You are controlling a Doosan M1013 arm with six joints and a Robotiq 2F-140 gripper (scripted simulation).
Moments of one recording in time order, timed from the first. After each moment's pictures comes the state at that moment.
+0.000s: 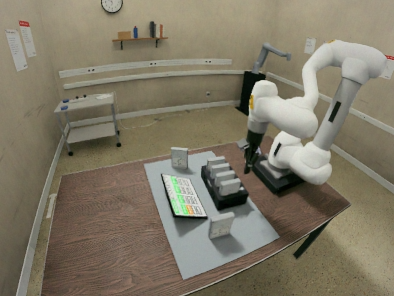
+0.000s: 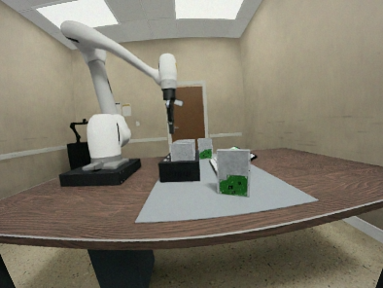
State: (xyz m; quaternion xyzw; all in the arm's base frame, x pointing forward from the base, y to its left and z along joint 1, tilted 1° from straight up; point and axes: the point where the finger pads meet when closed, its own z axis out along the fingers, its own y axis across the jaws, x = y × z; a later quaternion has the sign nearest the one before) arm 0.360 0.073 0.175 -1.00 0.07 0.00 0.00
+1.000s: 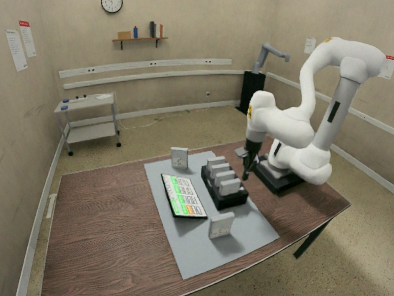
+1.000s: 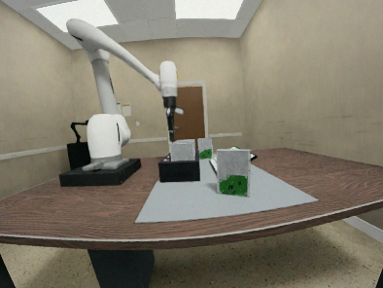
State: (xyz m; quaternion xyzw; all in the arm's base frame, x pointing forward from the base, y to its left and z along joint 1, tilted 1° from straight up) arm 0.360 0.074 0.130 -1.00 0.07 0.00 0.00
